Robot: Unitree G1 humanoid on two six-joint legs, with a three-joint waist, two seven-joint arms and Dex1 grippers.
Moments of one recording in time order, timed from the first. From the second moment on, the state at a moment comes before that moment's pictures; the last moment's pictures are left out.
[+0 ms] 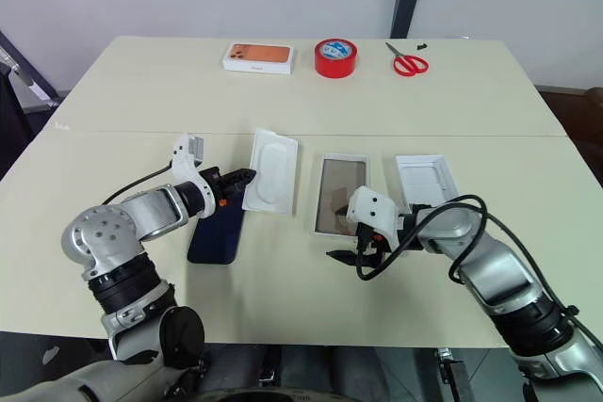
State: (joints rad) left arm -0.58 -0.03 0.61 -0.33 -0.63 1.58 -0.09; right arm -0.28 -0.79 0.29 -0.31 0.21 0.50 0.98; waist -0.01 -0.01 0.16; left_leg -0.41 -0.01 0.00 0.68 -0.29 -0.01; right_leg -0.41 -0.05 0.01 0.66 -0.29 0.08
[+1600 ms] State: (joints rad) left arm -0.51 -0.19 0.56 -0.39 -0.91 1.61 0.22; right arm -0.33 -0.81 0.20 -0.34 0.20 0.49 1.04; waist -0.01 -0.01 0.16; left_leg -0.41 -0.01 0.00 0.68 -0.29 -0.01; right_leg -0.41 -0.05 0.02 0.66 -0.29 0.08
